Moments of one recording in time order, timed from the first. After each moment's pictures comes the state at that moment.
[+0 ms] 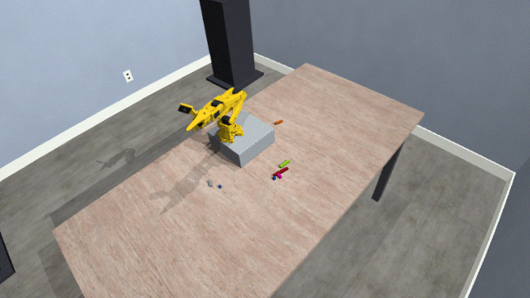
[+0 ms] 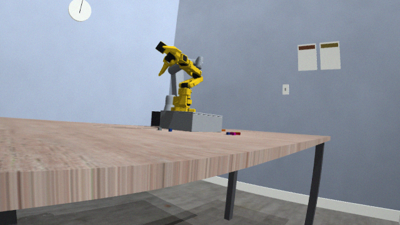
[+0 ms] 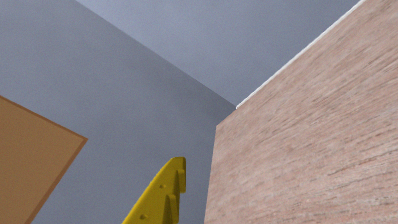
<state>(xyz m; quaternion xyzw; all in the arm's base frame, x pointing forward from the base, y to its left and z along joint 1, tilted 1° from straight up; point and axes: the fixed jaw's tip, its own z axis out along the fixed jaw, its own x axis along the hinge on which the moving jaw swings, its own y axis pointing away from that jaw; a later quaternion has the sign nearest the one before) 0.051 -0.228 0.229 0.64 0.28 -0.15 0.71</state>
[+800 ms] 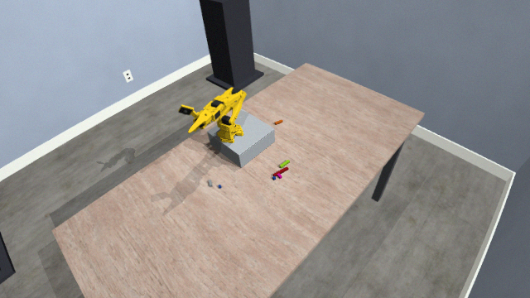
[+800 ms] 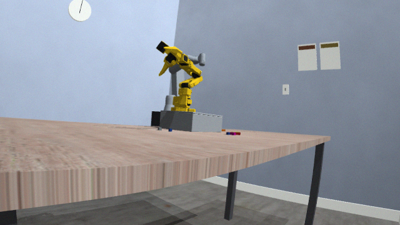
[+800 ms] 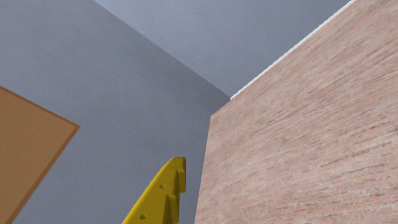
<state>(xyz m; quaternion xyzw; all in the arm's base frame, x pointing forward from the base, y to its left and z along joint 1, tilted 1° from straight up) 0.059 -0.227 0.224 0.64 0.30 -0.15 0.69</state>
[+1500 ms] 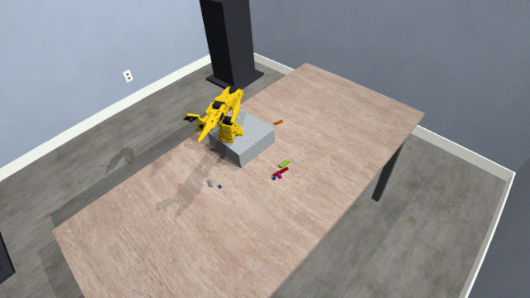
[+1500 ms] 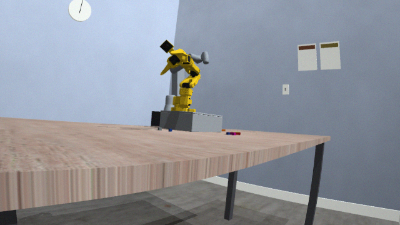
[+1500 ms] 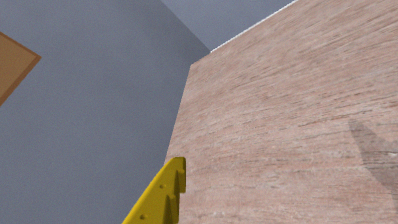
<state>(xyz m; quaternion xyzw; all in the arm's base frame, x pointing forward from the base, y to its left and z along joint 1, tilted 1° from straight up) 0.094 -0.222 0.200 0.63 0.43 -0.14 0.63</state>
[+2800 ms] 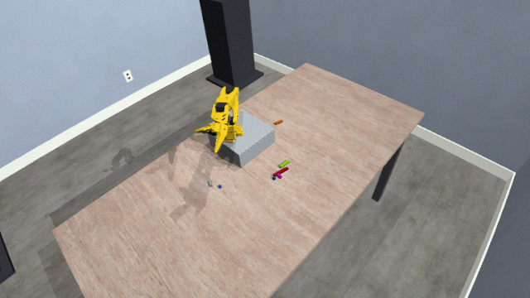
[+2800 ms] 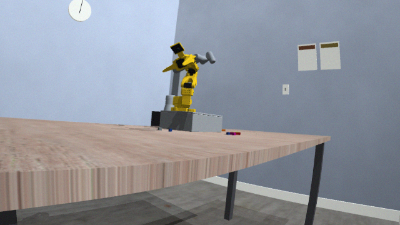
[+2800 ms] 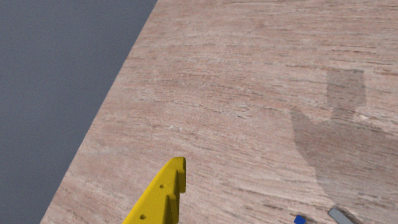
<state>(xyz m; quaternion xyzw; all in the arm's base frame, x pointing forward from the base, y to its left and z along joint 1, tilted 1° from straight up) 0.136 -0.196 0.158 0.57 0.64 -0.14 0.50</state>
